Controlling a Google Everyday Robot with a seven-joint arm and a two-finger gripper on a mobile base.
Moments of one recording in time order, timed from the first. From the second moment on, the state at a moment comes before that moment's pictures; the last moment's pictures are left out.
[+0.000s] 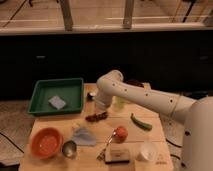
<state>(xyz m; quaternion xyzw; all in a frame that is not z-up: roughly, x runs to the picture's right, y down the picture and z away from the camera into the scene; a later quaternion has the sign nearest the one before) -0.021 0.138 0.812 -0.31 -0.21 -0.17 0.91</state>
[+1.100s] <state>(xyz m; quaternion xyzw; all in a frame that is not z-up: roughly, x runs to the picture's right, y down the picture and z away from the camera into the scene) -0.030 0.141 0.851 -0.32 -0.22 -0.17 0.90</state>
